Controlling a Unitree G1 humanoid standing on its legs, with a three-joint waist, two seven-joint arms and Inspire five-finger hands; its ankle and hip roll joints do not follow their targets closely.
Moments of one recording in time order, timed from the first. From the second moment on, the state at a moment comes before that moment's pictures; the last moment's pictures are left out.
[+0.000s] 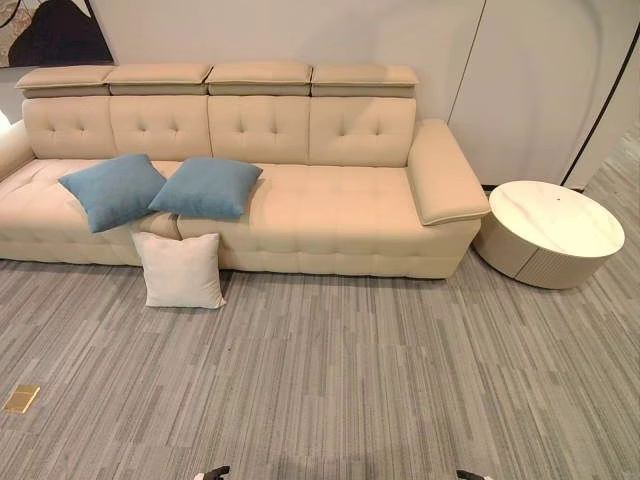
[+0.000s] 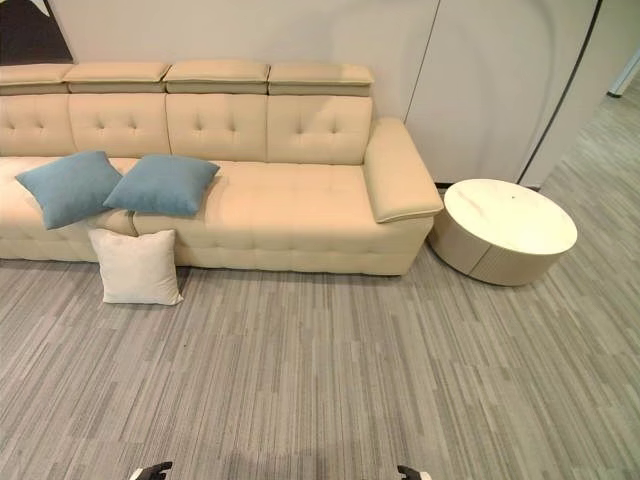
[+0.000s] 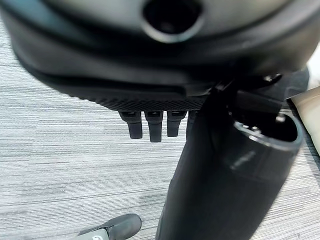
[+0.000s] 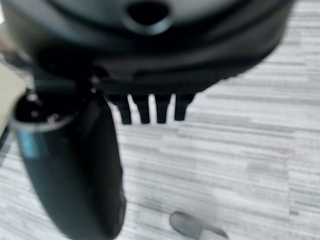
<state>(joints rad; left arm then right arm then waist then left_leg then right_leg) 0.04 0.19 -0.19 1.25 -0.12 -0.06 0.21 0.03 -0.25 0.19 1.25 0.09 -0.06 -0.22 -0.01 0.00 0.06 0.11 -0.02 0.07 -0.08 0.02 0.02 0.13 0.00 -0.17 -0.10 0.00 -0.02</state>
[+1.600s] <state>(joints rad) -0.06 0.25 -0.23 1.29 -0.08 -0.06 0.17 -0.08 -0.25 0.27 1.25 0.00 -0.04 -0.21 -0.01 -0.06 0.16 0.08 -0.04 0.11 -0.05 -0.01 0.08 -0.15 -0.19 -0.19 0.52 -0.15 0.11</state>
